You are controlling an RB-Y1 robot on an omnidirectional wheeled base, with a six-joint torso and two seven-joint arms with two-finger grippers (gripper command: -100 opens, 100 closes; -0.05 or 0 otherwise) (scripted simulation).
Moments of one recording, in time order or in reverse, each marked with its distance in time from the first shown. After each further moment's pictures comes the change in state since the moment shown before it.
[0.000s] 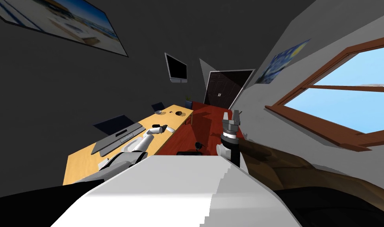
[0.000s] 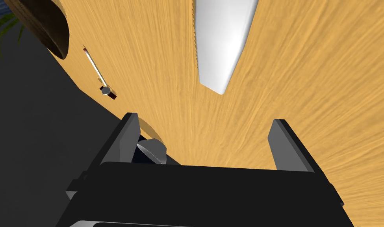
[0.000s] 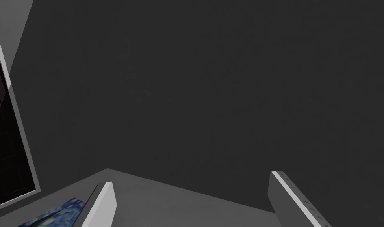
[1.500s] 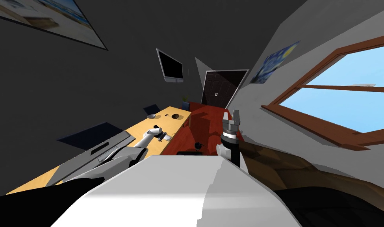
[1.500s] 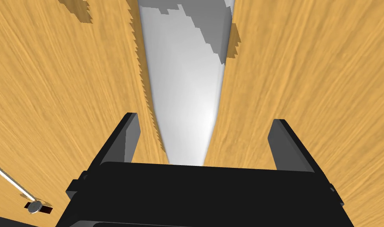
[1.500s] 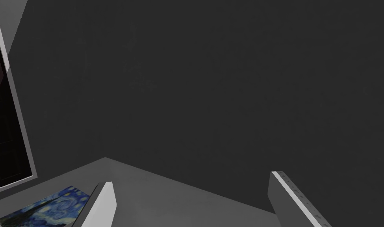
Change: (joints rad) left arm -0.083 0.043 -0.090 0.226 0.096 0.364 -0.081; right arm 0.000 0.000 0.000 0.000 0.000 0.000 0.000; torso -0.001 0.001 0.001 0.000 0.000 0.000
